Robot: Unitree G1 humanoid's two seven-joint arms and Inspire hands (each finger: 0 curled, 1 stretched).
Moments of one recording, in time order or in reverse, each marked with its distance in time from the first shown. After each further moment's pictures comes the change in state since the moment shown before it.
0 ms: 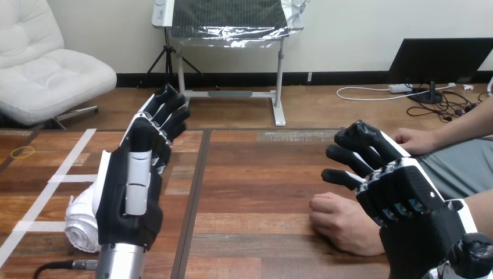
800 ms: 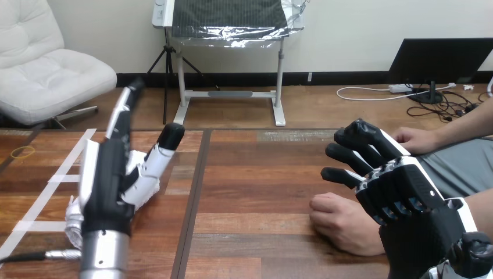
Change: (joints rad) left arm -0.066 0.080 0.050 0.011 0.371 0.044 0.277; right arm -0.006 0.001 0.000 0.000 -0.001 0.000 0.000
